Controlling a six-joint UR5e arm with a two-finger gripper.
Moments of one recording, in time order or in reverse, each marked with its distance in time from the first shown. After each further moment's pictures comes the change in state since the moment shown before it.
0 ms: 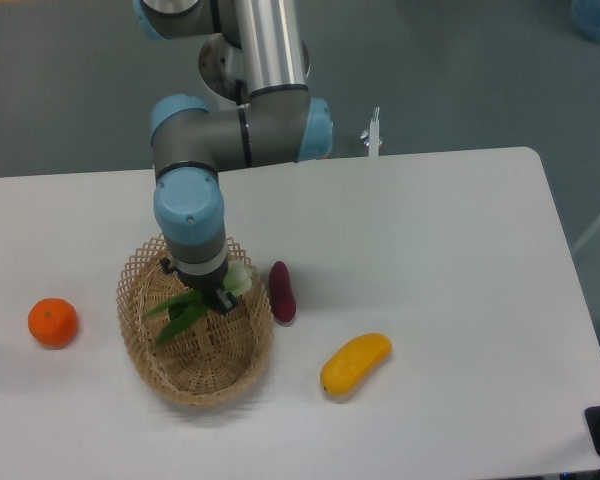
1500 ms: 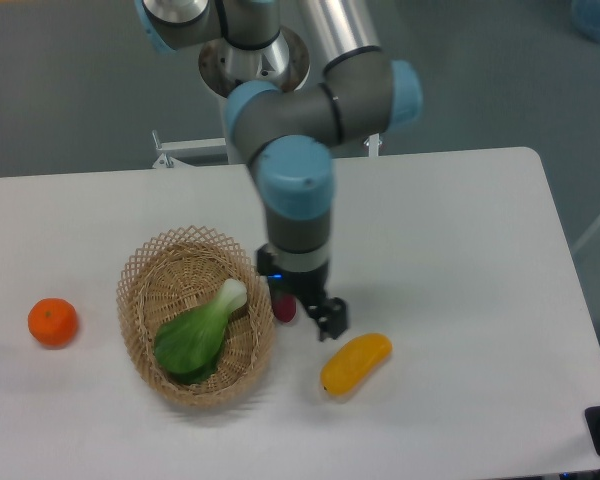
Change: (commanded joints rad) arm 0.348 -0.037 0.265 -0.018 0.014 0.228
